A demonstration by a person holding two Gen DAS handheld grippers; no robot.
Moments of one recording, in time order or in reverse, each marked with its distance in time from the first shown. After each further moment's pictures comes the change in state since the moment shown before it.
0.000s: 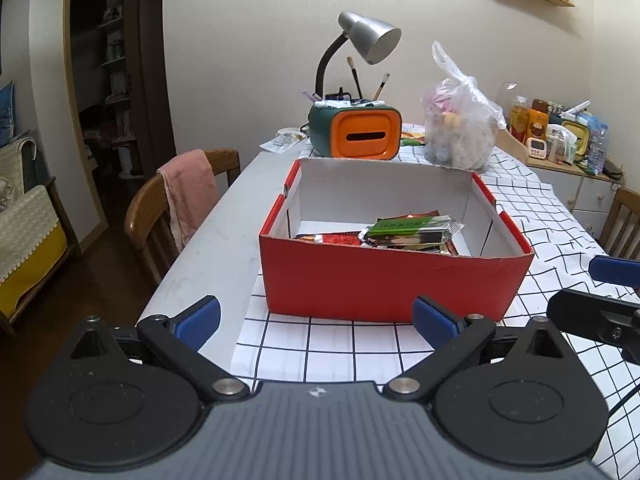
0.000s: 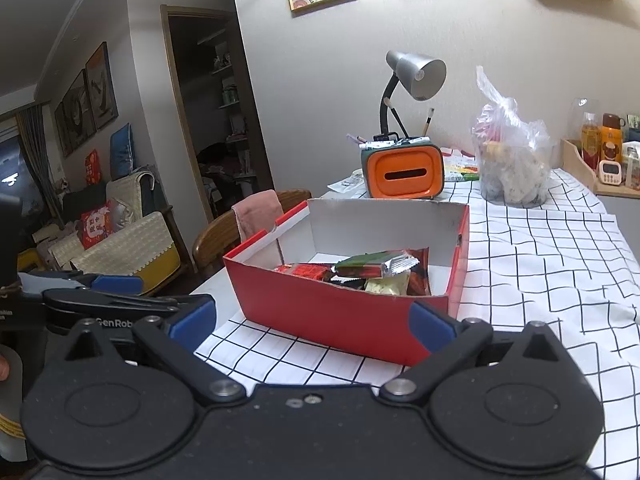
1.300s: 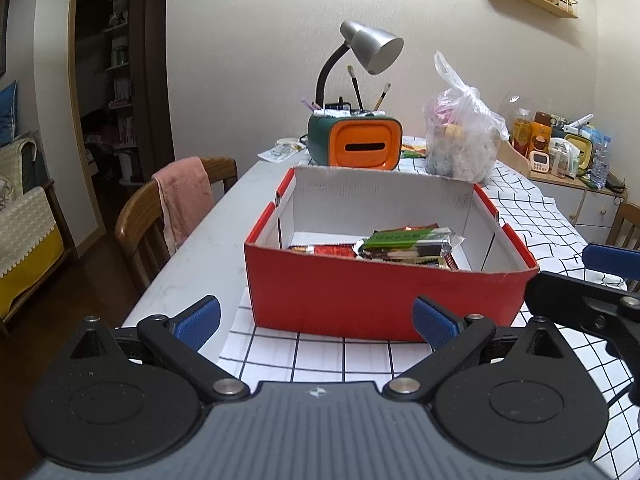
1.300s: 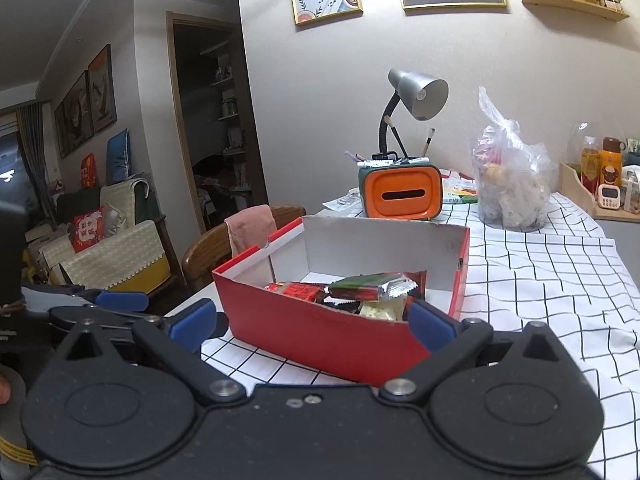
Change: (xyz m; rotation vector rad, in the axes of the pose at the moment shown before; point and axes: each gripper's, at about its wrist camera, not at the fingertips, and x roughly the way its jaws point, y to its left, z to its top) left arm 0.017 -0.009 -0.004 -0.020 -0.062 -0.006; right arm 0.013 0.007 0.001 -0.048 -0.063 -0.029
